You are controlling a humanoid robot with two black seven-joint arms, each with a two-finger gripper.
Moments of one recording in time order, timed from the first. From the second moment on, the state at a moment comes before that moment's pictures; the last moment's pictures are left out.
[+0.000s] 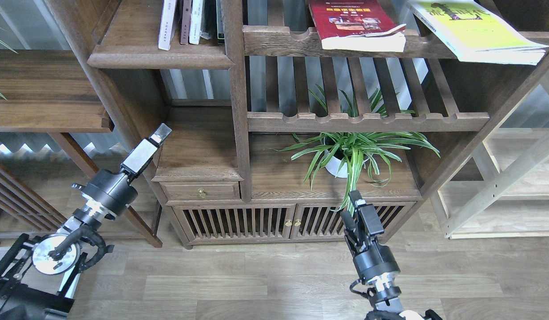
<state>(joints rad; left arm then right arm) -0.14 0.15 -1.35 -1.25 0.13 -0.49 0.24 -0.17 0.02 1.14 1.20 0.14 0.58 0.17</state>
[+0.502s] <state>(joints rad) -0.15 0.16 -1.36 -1.18 0.12 -0.49 0.25 -0.02 0.01 1.30 1.27 0.15 0.52 0.17</state>
